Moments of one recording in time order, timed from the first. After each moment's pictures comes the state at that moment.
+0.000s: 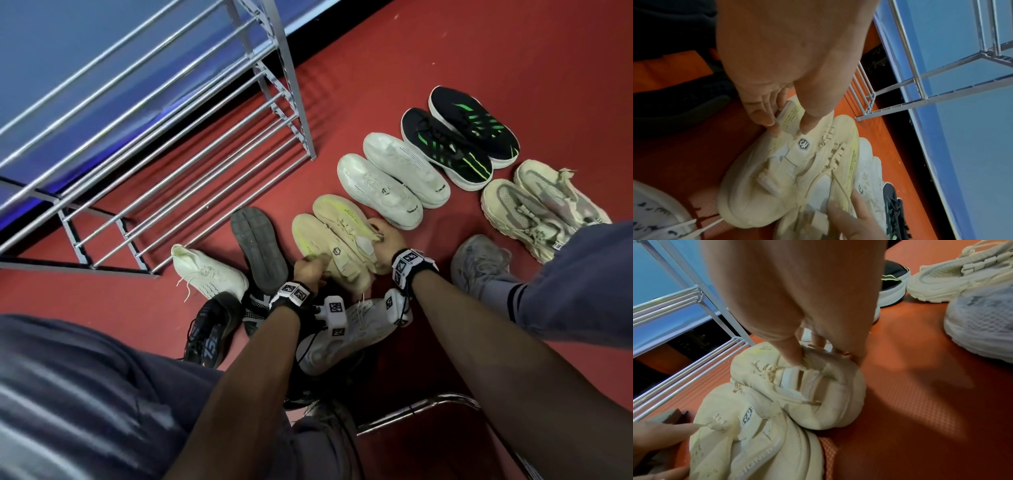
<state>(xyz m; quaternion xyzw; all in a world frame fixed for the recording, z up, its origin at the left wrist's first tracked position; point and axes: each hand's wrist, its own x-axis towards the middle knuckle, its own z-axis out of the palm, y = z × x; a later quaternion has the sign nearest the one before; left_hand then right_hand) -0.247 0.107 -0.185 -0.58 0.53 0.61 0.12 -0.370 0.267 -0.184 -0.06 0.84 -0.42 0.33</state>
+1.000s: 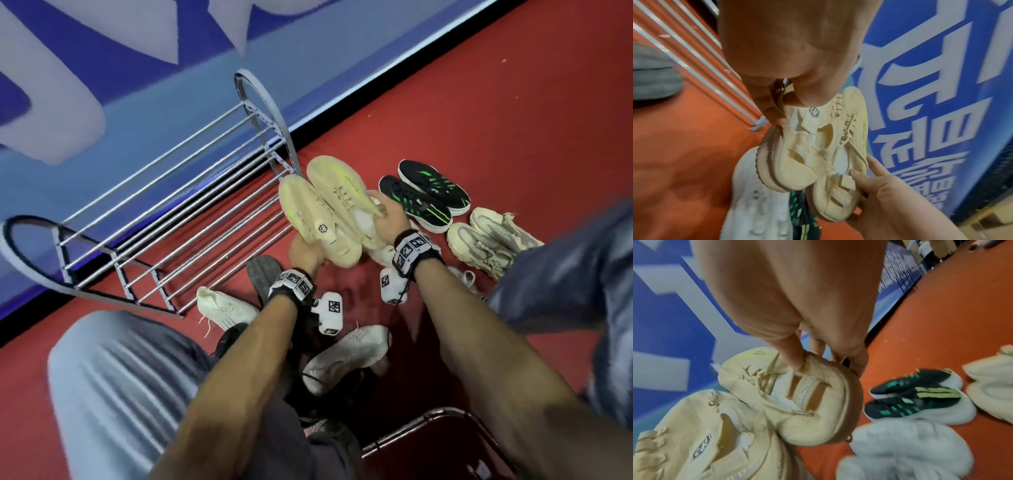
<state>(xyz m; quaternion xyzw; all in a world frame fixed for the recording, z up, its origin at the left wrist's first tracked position) -0.303 0.108 -0.019 -0.44 0.71 0.55 -0.02 -0.417 0.279 0.005 -0.12 0.83 -0.51 0.18</state>
